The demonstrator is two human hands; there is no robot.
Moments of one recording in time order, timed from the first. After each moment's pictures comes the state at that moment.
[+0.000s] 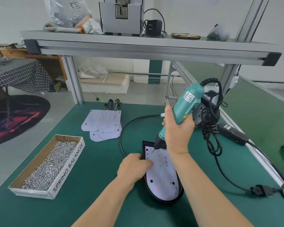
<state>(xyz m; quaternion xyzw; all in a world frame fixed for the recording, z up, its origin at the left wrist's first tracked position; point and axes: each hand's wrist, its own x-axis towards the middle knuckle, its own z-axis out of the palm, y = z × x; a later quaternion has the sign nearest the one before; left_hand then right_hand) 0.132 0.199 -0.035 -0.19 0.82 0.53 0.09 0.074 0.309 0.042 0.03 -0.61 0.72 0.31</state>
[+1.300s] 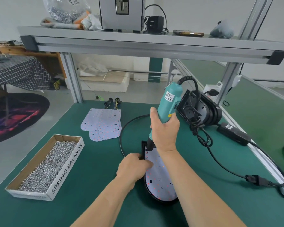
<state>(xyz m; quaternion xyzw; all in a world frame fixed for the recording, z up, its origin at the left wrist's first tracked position) 0.125 0.196 -0.043 -0.20 0.82 0.53 0.09 0.060 0.279 0.028 0.03 -0.65 0.72 0.25</state>
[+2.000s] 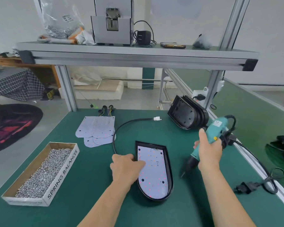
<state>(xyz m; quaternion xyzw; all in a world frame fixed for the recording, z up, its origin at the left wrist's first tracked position) 0.135 0.204 -0.029 -0.23 0.82 0.52 -0.02 0.063 0.437 -0.018 -0.22 -0.64 0.69 0.26</state>
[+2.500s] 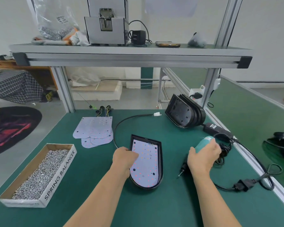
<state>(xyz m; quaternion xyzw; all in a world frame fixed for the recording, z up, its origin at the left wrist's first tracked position) 0.102 0.203 -0.024 -0.27 0.73 0.62 0.01 0.070 0.440 -0.054 -0.26 -0.81 0.46 0.25</state>
